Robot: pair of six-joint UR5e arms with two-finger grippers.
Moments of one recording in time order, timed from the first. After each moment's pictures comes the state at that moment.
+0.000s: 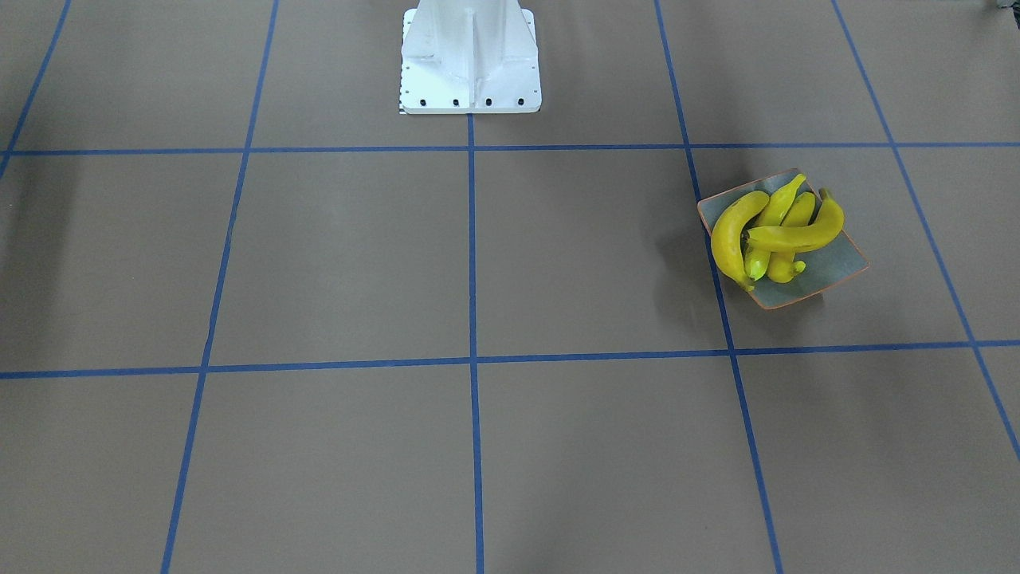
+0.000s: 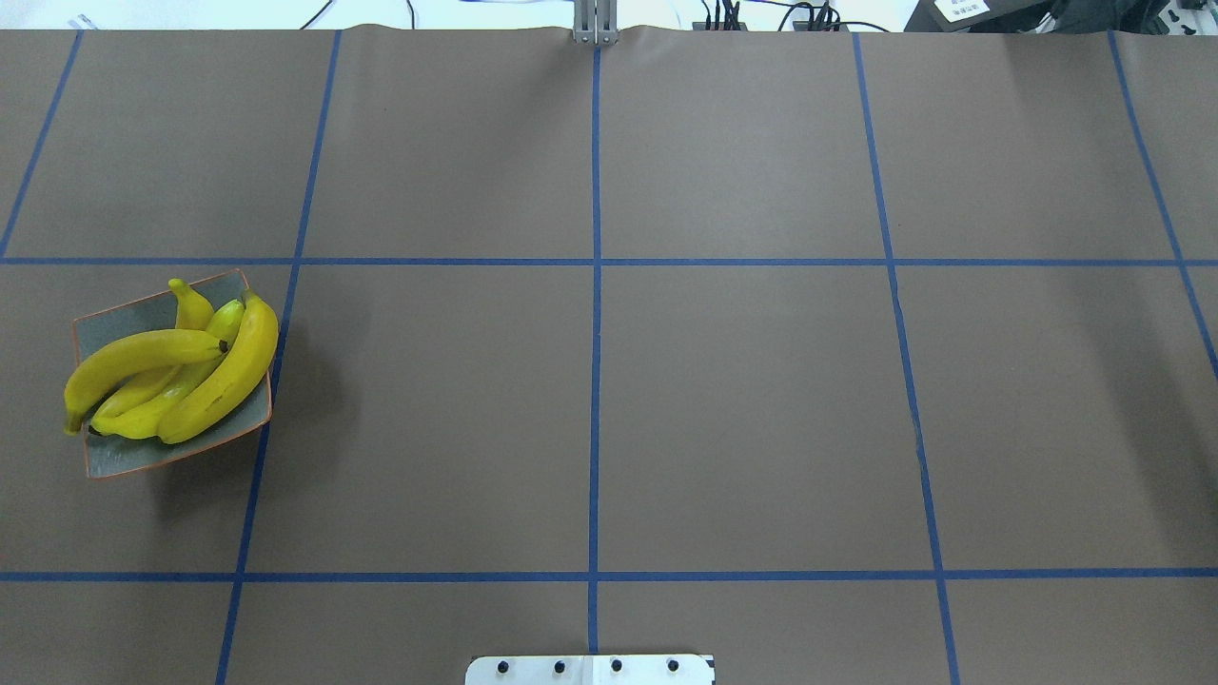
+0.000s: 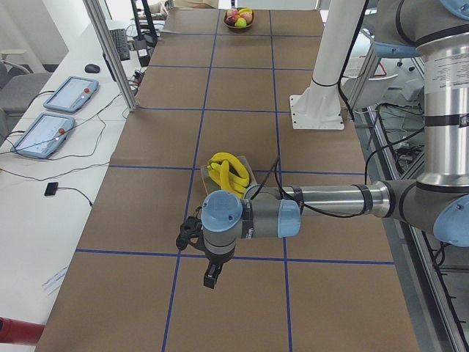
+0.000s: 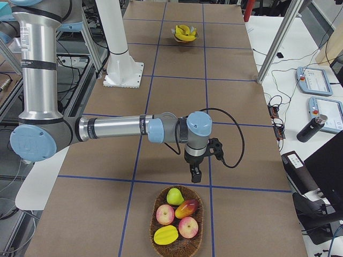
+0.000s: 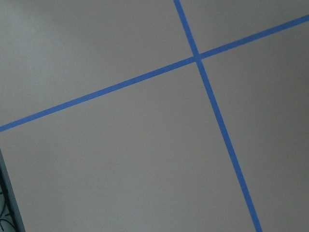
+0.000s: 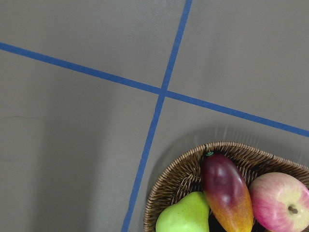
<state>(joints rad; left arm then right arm) -1.71 -1.43 -1.68 -1.60 -2.34 0.37 1.54 -1.61 1.72 -1.64 2.24 -0.15</state>
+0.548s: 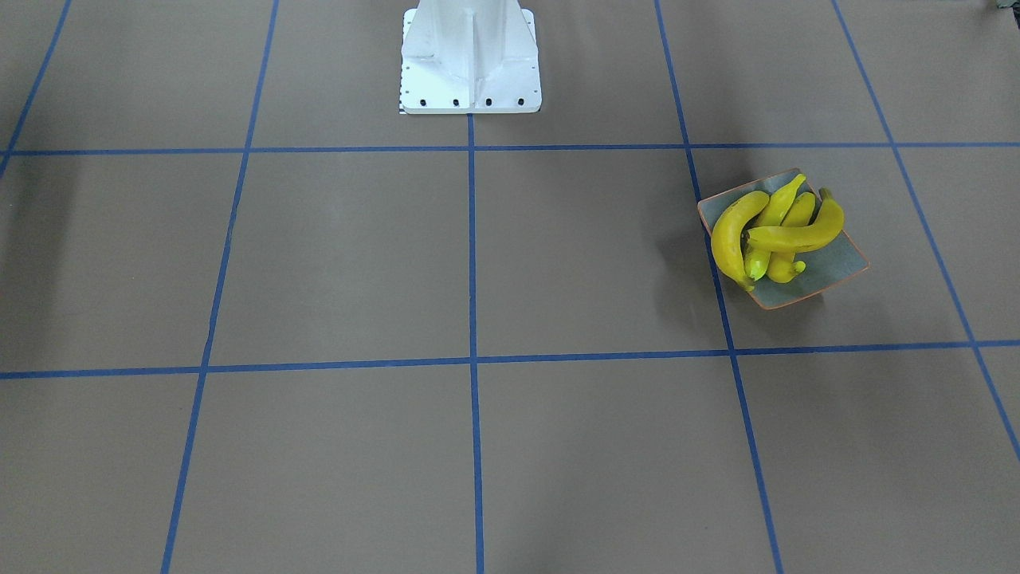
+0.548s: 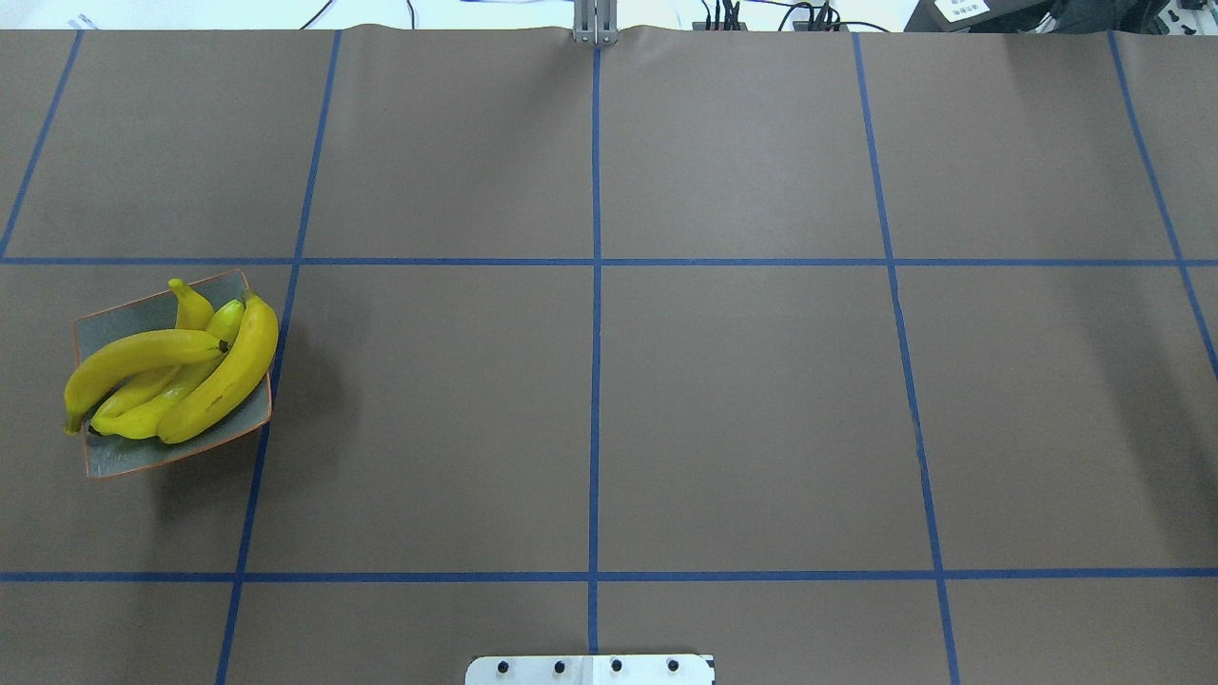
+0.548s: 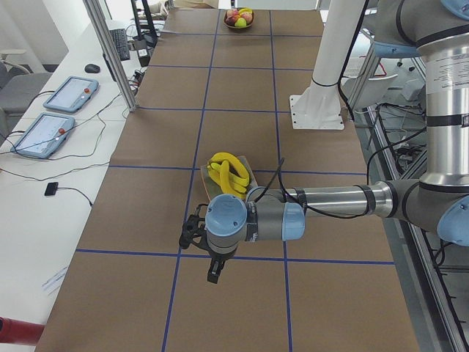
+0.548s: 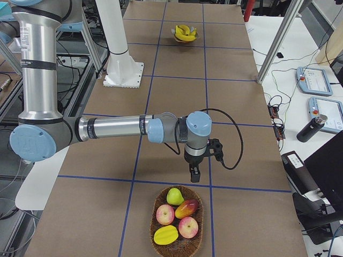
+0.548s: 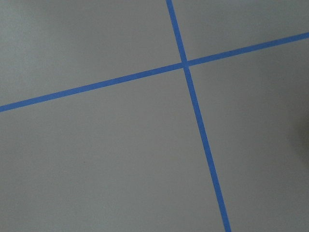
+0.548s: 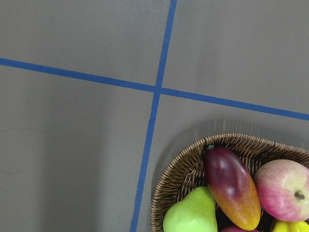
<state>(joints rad) -1.71 -1.42 -1.68 -1.63 -2.40 0.35 1.54 -1.61 1.72 -1.64 2.24 -0.11</state>
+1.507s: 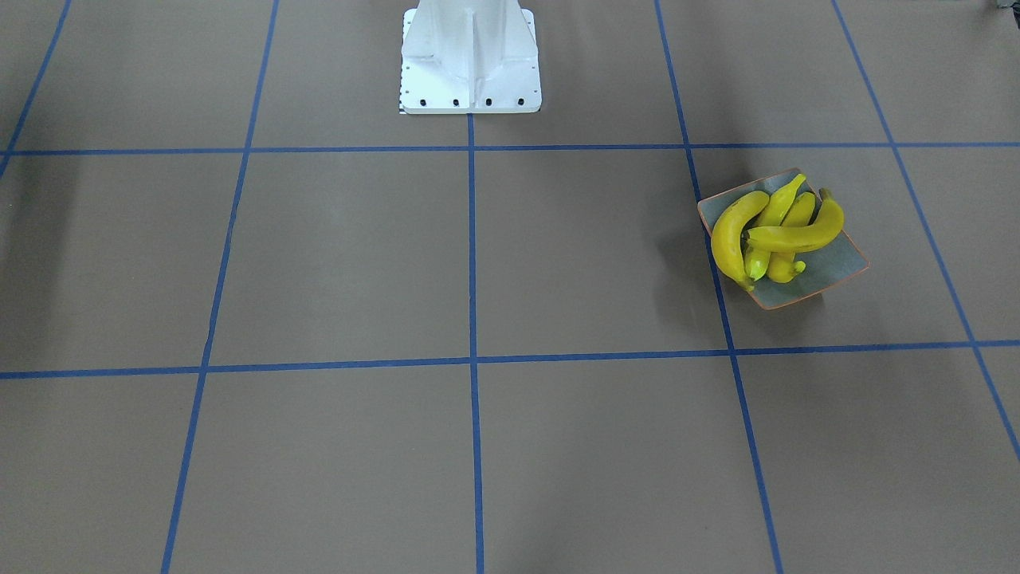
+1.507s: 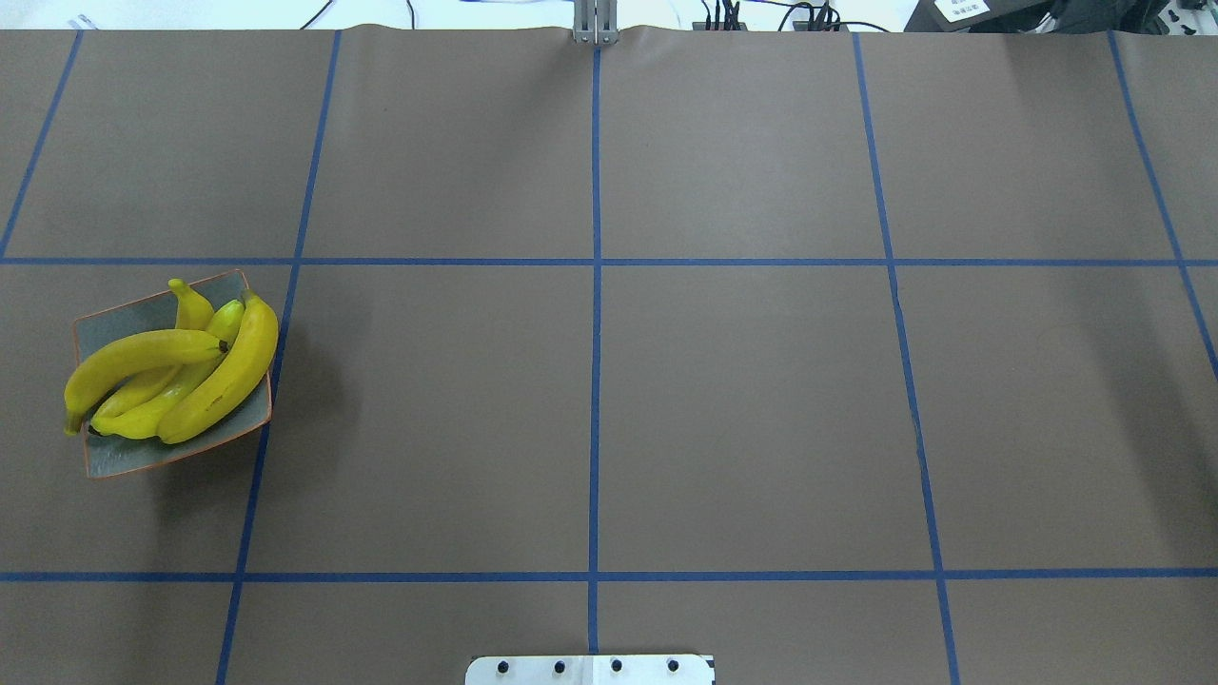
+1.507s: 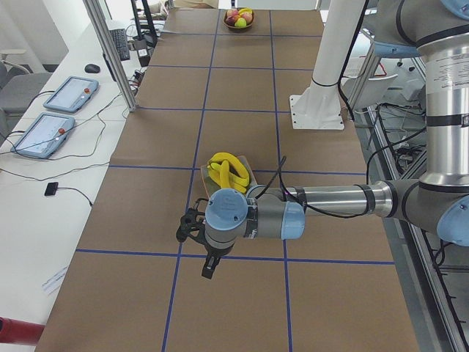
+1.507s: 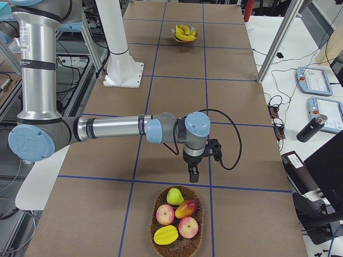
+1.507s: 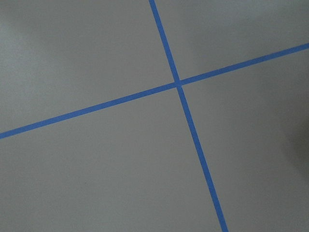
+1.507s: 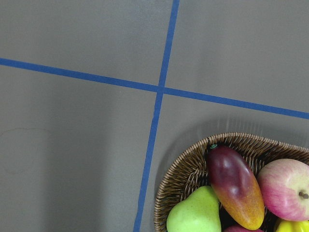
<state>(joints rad) -1.71 -1.42 -1.69 -1.68 -2.40 0.34 1.54 -1.62 1.73 -1.63 2.25 -0.12</state>
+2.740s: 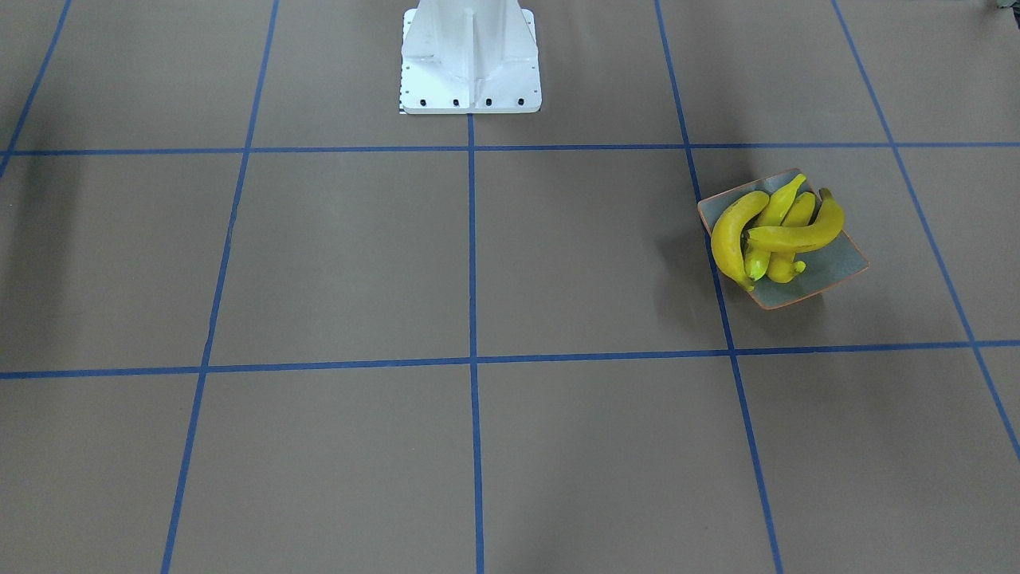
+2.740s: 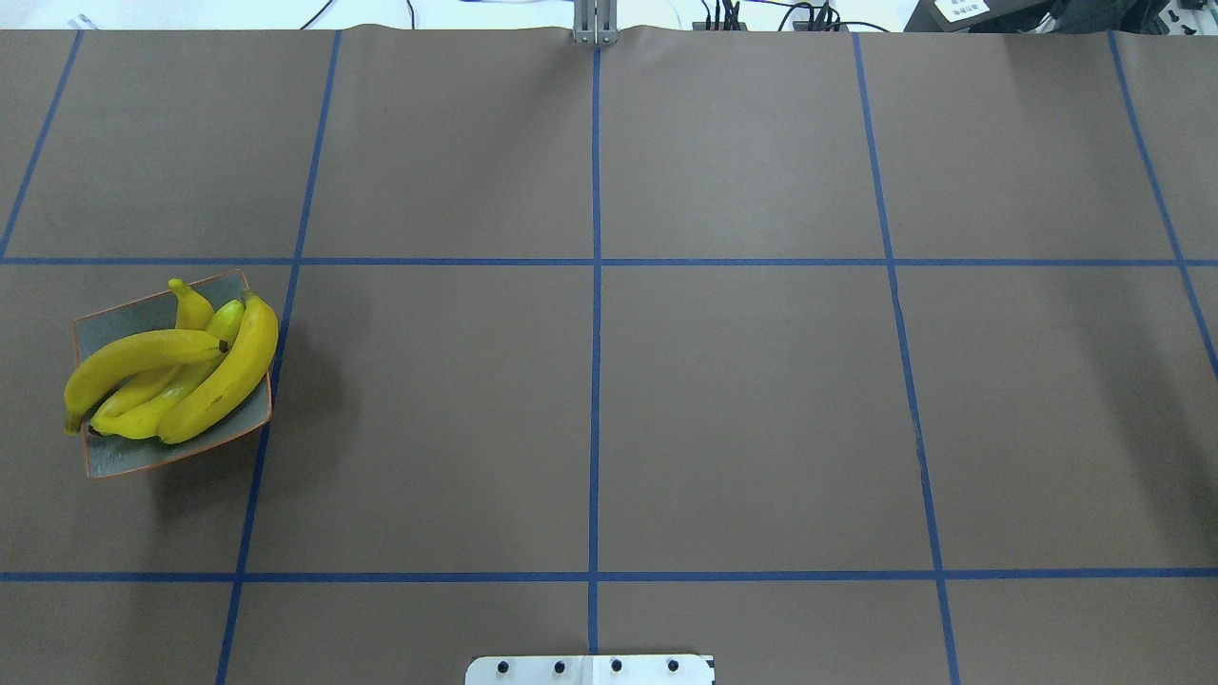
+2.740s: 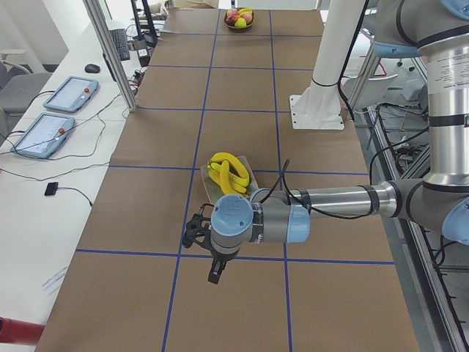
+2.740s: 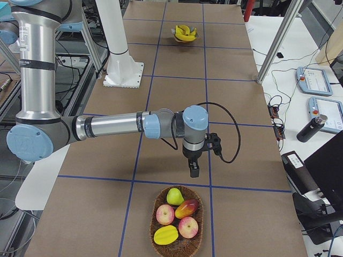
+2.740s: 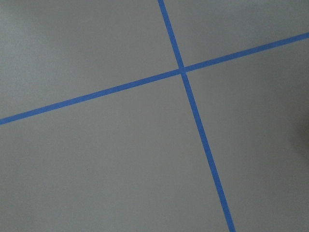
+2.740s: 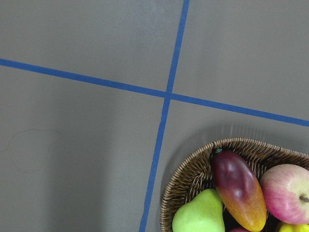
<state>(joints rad) -1.71 -1.38 -1.68 -1.68 -2.39 0.35 1.54 -1.63 1.78 -1.64 2.26 -0.11</state>
